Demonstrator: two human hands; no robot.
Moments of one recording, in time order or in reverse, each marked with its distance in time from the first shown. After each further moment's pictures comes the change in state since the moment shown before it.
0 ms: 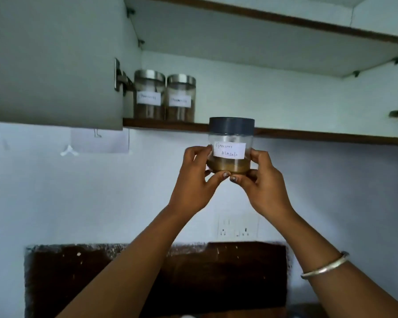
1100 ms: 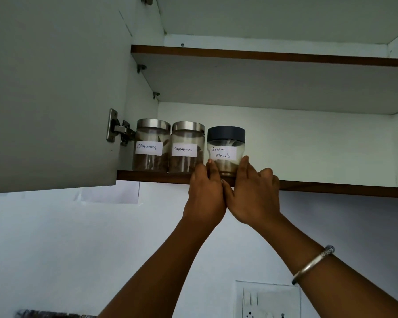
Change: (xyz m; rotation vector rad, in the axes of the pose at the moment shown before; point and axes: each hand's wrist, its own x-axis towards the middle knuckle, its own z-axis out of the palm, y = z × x) left_hand 0.112 -0.025 0.035 0.368 0.289 0.001; right_hand 0.139 0.013 0.052 -0.647 0.012 -0.154
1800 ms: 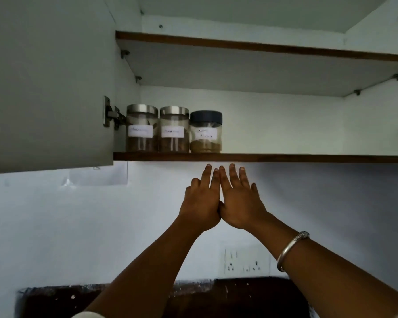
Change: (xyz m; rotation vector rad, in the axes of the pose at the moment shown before) left_hand -0.072 0.012 -0.021 0.242 -0.548 0.161; right_hand -0.079 0.011 -0.006 0.005 -0.353 -0.041
